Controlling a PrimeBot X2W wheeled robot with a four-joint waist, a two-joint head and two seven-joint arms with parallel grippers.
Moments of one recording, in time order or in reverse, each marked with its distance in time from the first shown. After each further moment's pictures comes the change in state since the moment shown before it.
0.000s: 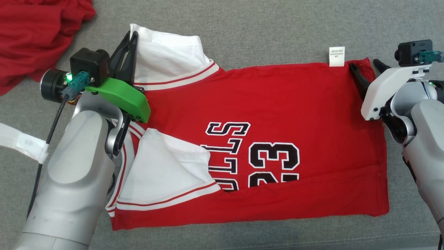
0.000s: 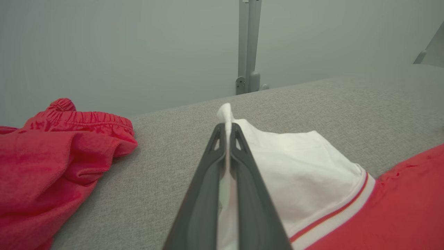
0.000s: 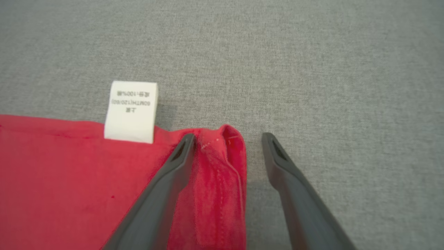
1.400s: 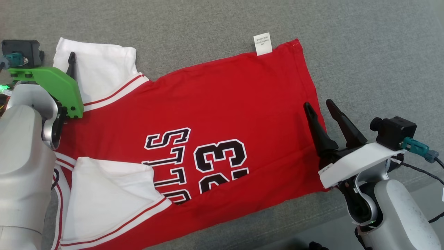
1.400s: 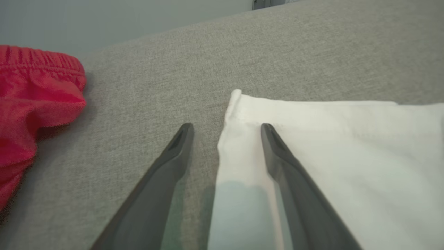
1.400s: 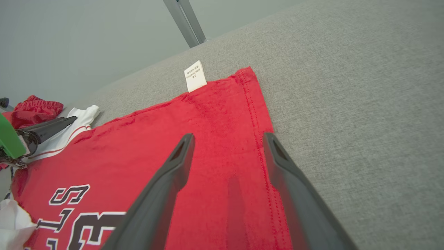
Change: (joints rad) left arm -0.058 0.141 0.116 0.159 0.014 0.046 0.312; right arm 0.527 0.225 -0.098 -0.659 0.049 0.000 -0.173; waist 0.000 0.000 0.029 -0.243
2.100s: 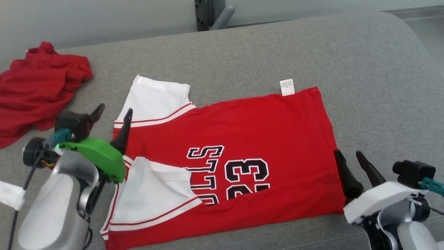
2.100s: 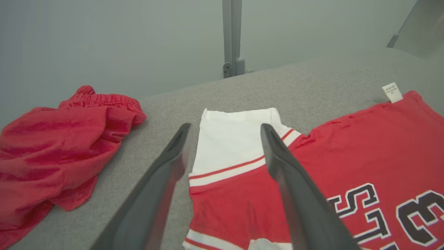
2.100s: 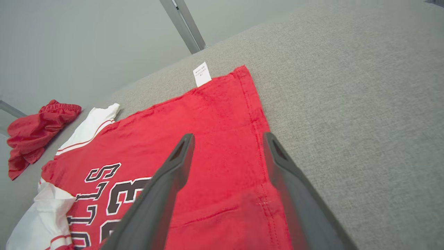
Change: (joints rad) left arm 0.475 -0.029 0.001 -0.491 -0.058 -0.062 -0.040; right arm 0.249 0.048 -0.203 -0.001 -0.053 0.000 0.096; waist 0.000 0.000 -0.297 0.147
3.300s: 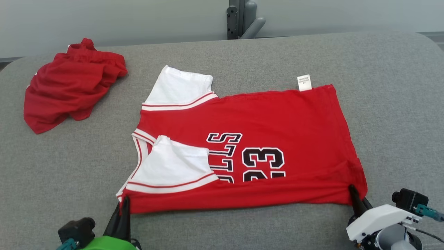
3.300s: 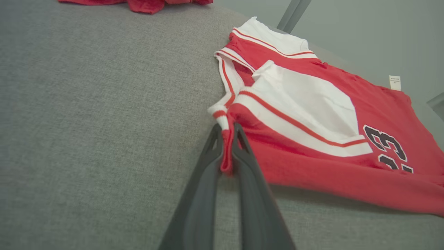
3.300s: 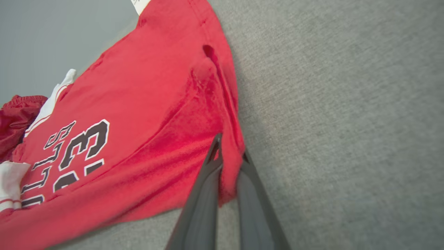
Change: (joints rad) left arm 0.420 -0.188 0.136 -0.050 -0.136 0.073 -0.206; right arm -0.134 -0.027 0.033 0.507 0.174 0.001 -0.191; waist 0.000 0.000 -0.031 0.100
